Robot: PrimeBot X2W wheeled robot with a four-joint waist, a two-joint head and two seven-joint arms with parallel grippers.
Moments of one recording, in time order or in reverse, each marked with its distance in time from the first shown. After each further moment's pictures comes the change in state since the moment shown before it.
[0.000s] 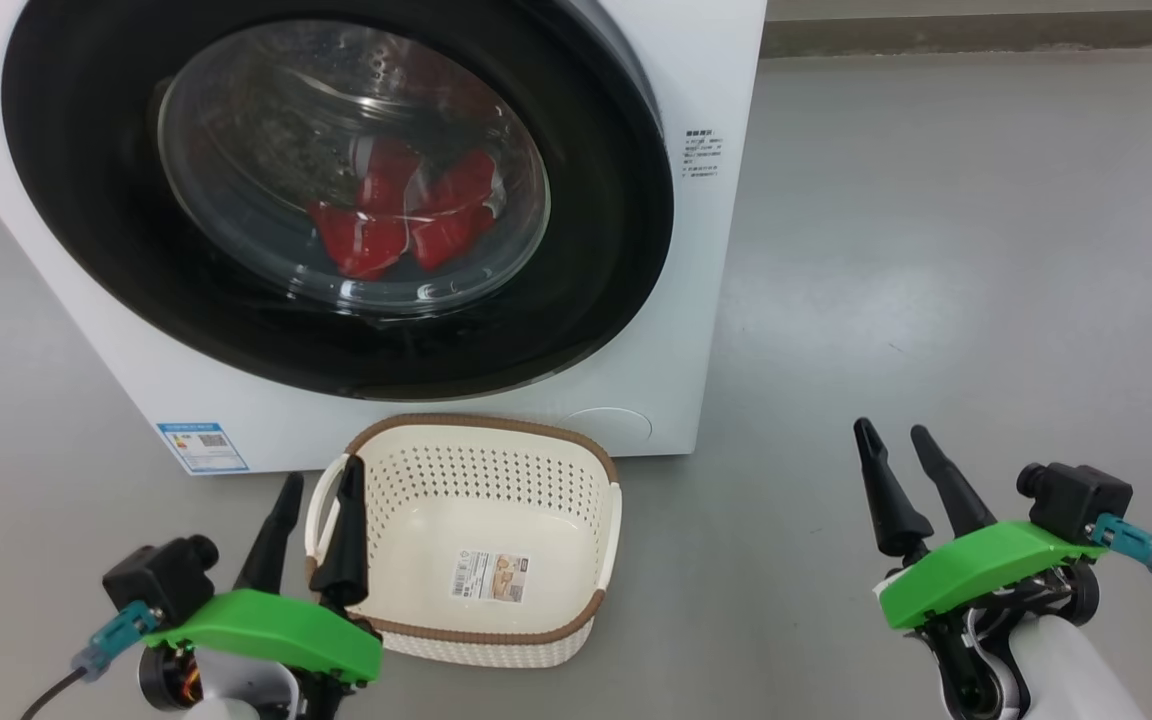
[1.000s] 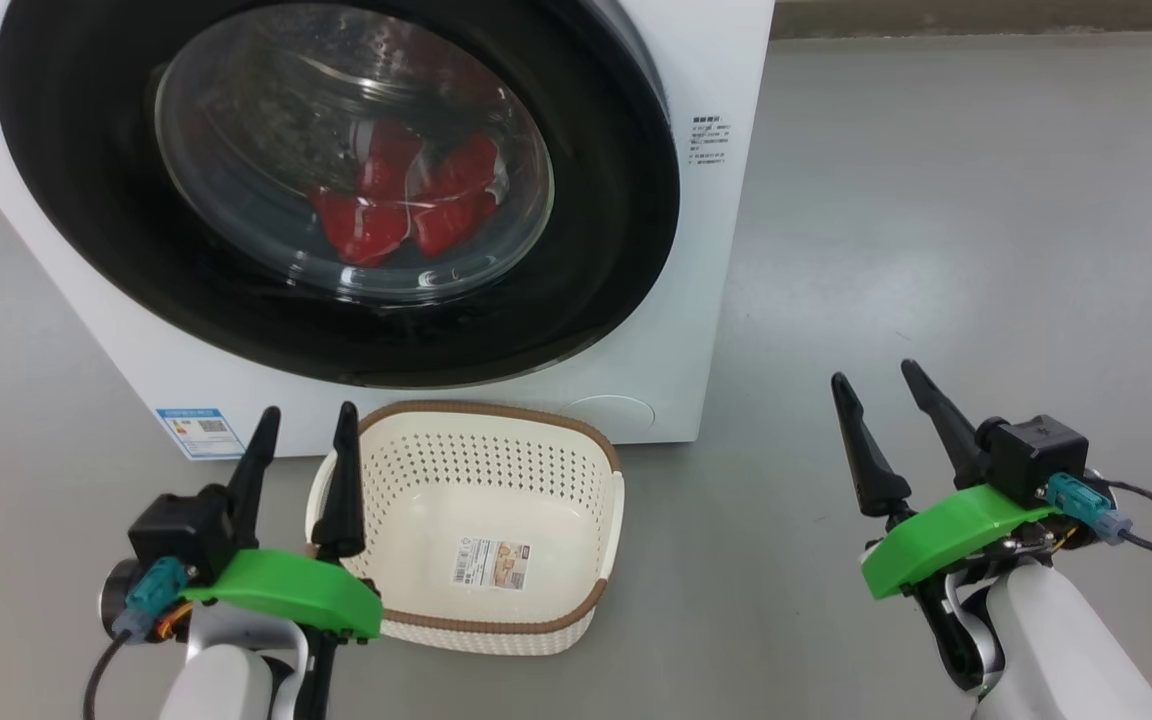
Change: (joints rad) left arm -0.095 0.000 0.014 0.052 0.309 0.018 -0.088; right arm -0.086 -0.014 0.017 0.024 -0.343 0.000 -0.083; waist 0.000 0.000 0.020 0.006
